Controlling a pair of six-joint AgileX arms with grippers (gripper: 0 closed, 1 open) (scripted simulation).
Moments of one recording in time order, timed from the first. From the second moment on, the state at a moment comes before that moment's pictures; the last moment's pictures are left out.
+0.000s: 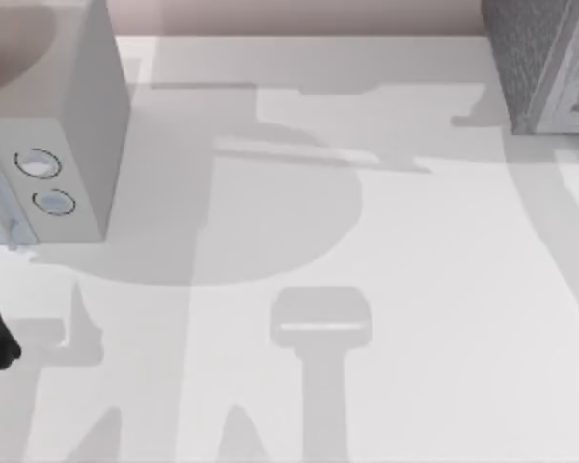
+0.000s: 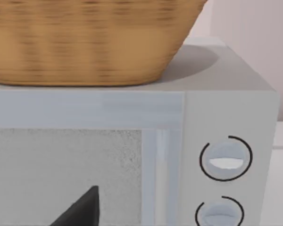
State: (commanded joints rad) left arm 0.00 0.00 0.00 0.00 0.00 0.00; right arm 0.18 1.33 1.74 -0.42 0.19 0.02
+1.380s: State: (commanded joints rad) left arm 0.00 0.00 0.00 0.00 0.00 0.00; right arm 0.10 2.08 2.75 -0.67 0.12 0.02
